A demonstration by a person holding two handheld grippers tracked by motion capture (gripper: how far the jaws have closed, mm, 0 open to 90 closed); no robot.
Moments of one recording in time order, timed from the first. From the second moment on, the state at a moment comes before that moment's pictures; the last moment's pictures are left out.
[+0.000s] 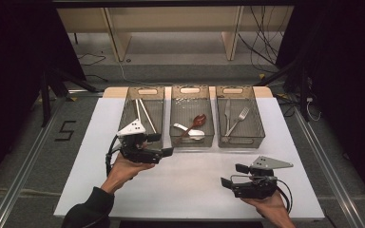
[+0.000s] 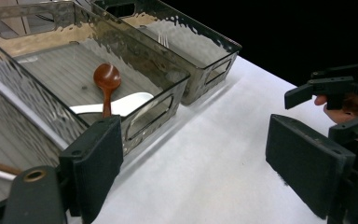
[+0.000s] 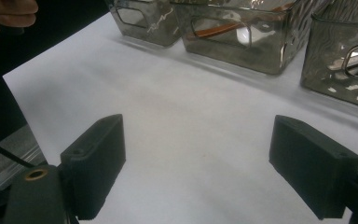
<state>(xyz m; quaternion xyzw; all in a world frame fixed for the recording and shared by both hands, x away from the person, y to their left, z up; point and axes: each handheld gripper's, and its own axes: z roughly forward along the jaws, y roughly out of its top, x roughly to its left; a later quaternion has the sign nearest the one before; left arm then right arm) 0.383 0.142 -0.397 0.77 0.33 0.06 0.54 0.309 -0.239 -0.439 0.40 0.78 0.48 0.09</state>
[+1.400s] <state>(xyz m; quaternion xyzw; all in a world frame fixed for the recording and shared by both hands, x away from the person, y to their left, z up) 0.337 0.187 -0.450 0.77 0.36 0.07 0.52 0.304 -0.237 -0.436 0.39 0.77 0.49 0.10</state>
